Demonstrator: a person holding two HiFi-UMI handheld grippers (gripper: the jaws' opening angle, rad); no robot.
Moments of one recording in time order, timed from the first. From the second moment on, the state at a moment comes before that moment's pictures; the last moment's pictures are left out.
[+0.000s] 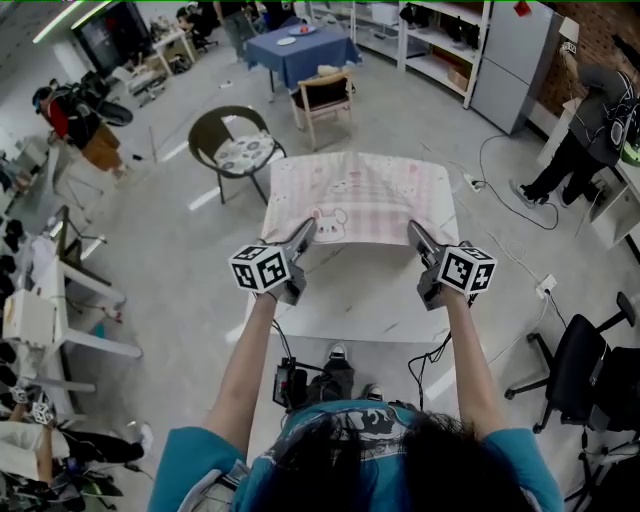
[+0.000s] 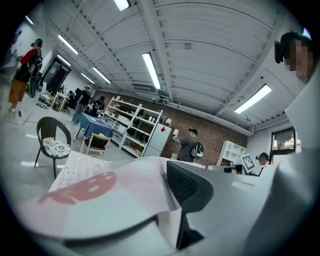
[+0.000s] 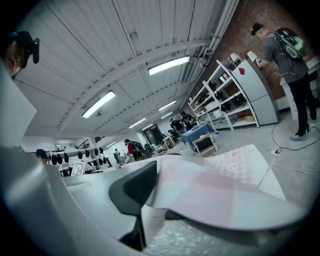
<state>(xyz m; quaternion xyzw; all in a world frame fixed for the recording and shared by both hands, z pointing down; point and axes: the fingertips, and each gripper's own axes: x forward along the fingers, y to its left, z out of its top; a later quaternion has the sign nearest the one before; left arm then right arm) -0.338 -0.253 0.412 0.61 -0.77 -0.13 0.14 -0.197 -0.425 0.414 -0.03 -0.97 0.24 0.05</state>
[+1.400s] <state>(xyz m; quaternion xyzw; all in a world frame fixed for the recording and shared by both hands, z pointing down) -0.222 -0.157 0.684 0.46 -0.75 -0.17 0.44 -0.069 -0.323 0.665 0.02 -0.87 0.42 0.27</state>
